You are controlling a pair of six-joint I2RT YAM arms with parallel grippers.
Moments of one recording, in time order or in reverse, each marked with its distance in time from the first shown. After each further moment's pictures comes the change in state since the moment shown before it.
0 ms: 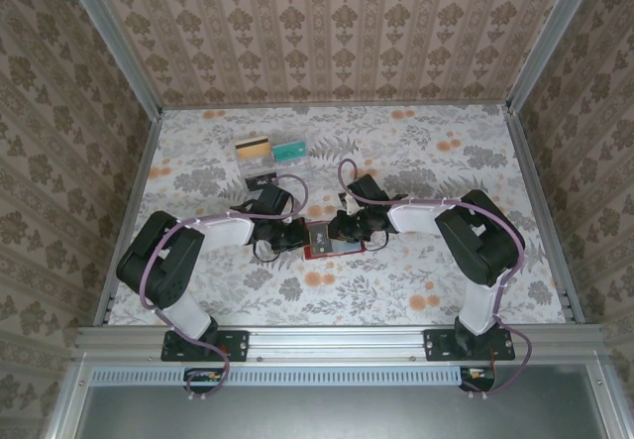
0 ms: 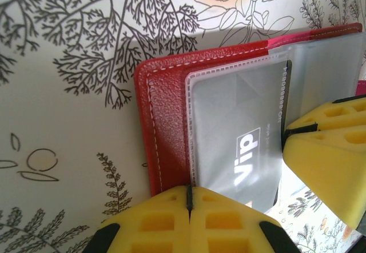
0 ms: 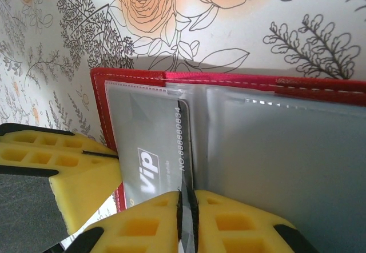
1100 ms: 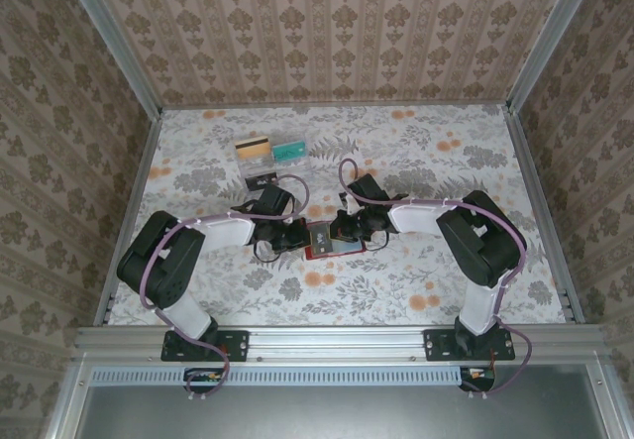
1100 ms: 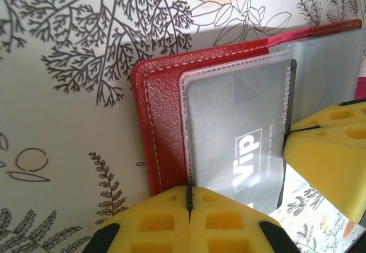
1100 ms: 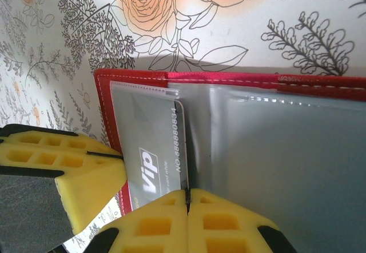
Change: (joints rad) left arm -0.007 0.002 0.000 0.003 0.000 0.000; right arm 0.000 -0.011 -0.001 -0.012 0.005 0.003
